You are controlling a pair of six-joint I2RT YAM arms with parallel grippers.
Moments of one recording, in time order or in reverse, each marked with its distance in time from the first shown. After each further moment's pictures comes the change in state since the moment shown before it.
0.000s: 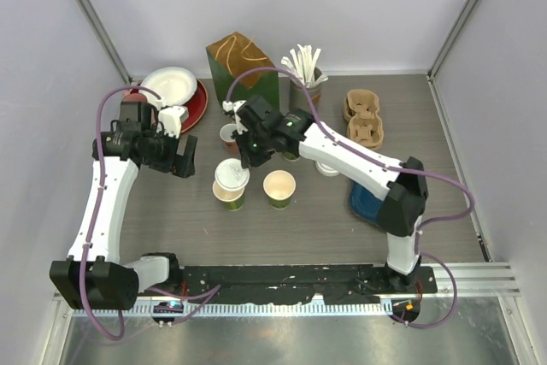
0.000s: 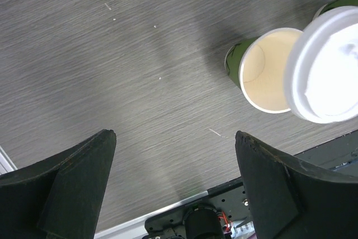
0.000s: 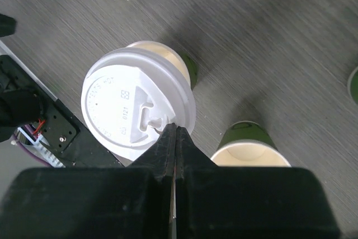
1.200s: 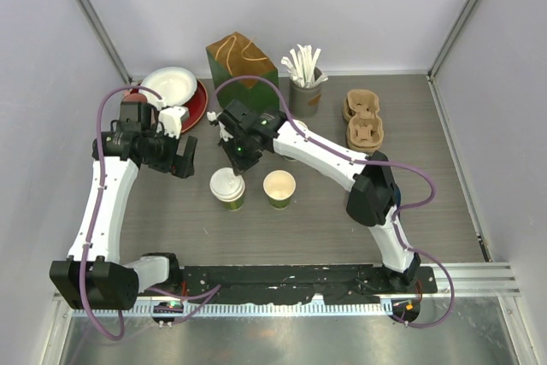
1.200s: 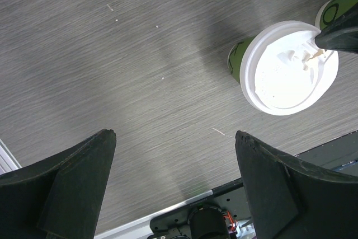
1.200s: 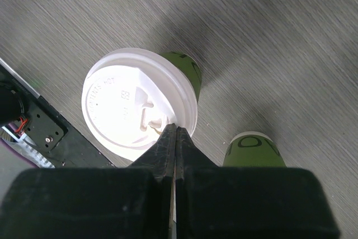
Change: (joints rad) left arm 0.000 -0.002 0.000 0.000 -0.006 0.024; right arm 0.032 0.264 0.238 -0.148 -0.029 -0.034
